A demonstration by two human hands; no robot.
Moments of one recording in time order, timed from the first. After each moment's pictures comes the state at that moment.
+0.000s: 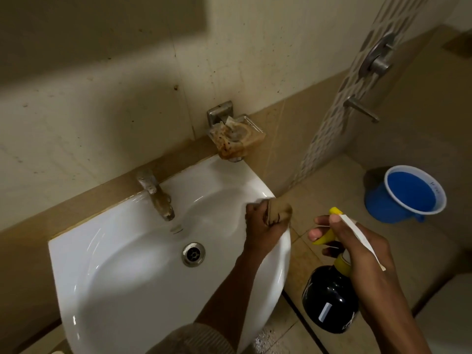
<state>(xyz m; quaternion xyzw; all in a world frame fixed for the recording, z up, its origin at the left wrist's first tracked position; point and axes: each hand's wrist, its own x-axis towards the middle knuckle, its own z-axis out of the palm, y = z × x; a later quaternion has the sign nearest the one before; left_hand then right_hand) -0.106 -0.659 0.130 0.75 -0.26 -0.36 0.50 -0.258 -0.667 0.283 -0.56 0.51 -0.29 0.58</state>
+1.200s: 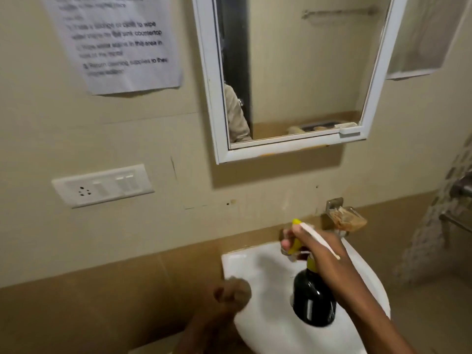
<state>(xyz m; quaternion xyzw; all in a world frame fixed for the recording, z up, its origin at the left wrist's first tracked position) -0.018 -0.249 0.324 0.77 -0.10 -0.27 0.57 -0.148 -0.452 0.432 -0.71 0.21 -0.21 0.63</state>
